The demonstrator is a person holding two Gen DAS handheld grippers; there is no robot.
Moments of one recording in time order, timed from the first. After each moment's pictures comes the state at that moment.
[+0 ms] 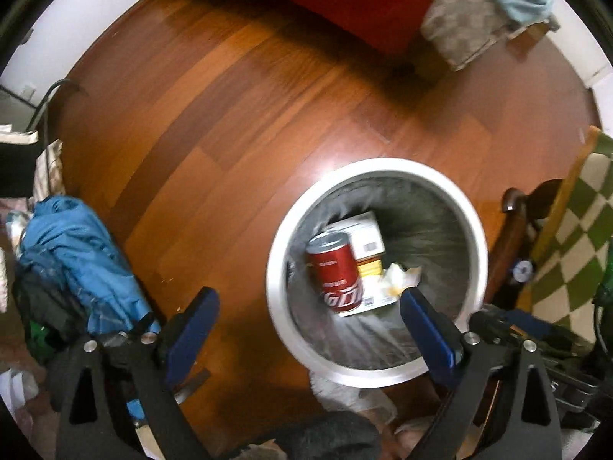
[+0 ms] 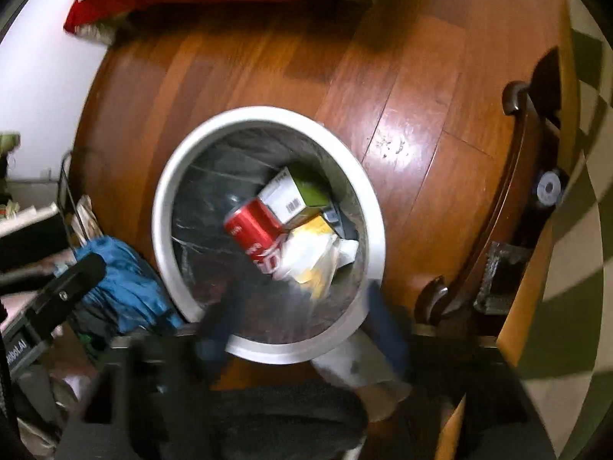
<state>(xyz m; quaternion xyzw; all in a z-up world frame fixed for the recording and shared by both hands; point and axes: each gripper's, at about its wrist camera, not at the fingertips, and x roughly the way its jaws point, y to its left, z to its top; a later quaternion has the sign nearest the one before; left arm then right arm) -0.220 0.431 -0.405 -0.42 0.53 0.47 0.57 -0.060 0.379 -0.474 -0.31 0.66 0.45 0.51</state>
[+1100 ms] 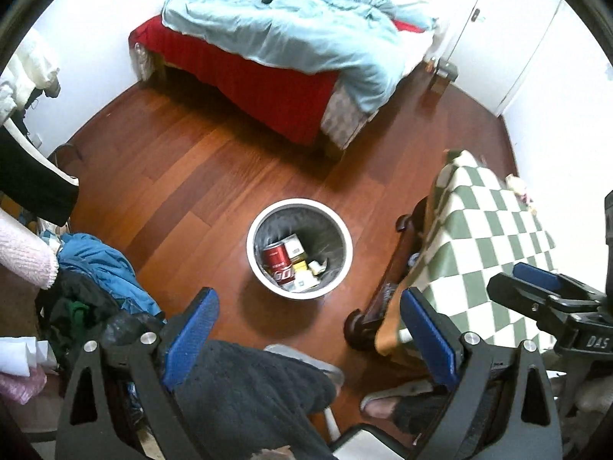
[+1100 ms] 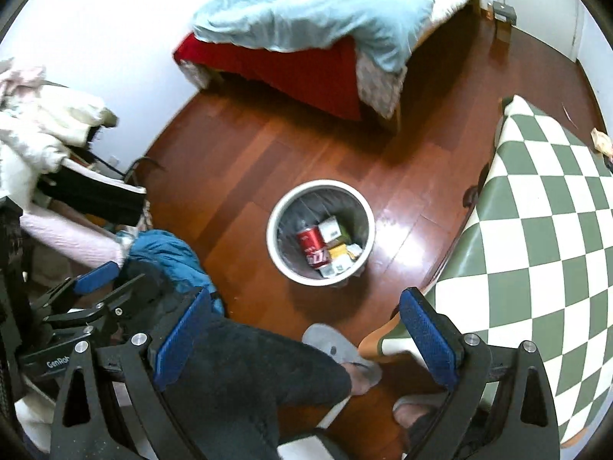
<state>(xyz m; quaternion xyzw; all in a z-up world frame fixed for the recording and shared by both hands) -0.277 0.236 -0.115 -0.36 0.40 0.43 0.73 -0.090 0.176 -0.133 -0.23 0.51 0.59 0.59</state>
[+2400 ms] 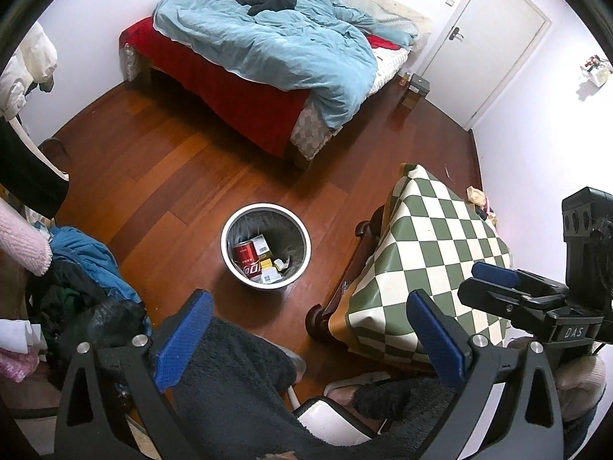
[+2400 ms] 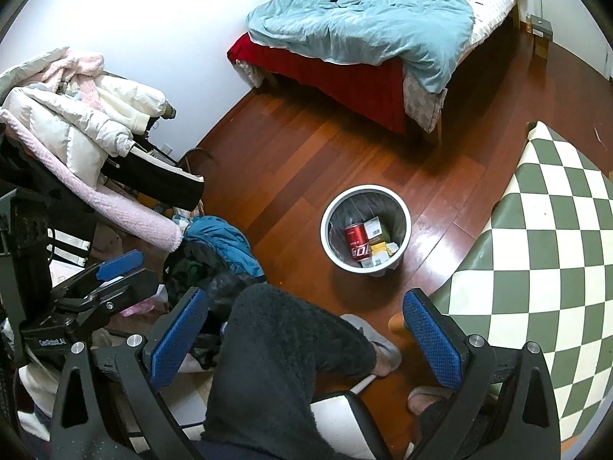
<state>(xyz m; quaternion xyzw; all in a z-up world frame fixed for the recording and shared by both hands) -0.291 0.191 -0.051 -0.38 0.36 0.40 0.75 -0.101 0.135 -0.053 -0.22 0.51 0.64 0.53</state>
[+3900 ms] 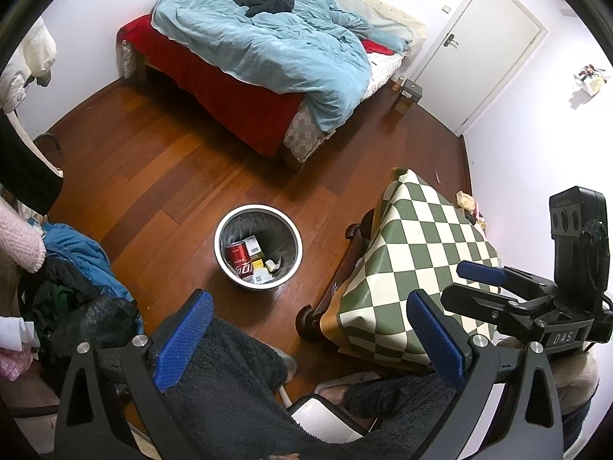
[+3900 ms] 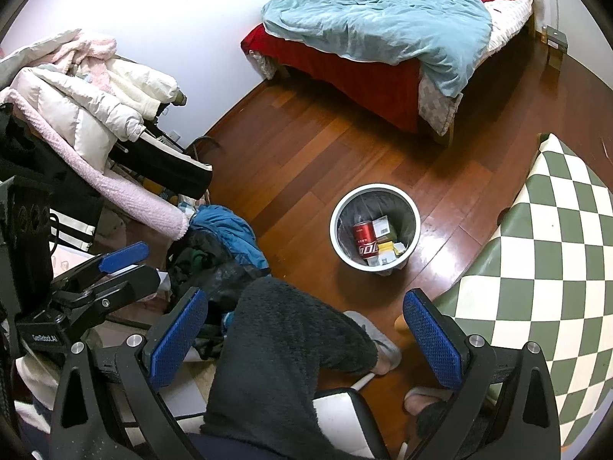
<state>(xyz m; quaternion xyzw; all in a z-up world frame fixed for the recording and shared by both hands) -0.298 0.189 -0.041 -0.39 0.35 0.39 0.76 -0.121 0.129 -0.044 -0.25 0.49 0.66 0.51</state>
